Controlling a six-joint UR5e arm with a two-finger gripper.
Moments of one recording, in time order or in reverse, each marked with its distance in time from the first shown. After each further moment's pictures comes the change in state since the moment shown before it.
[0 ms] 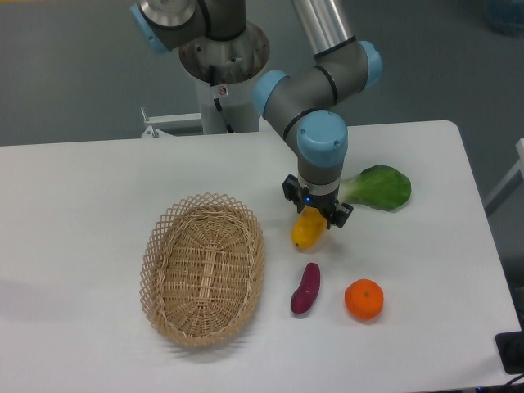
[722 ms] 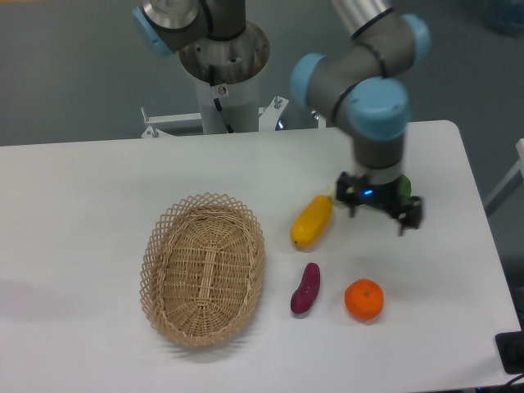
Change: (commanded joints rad) arm 0.187 -0.003 0.396 -0.161 -0.017 0.126
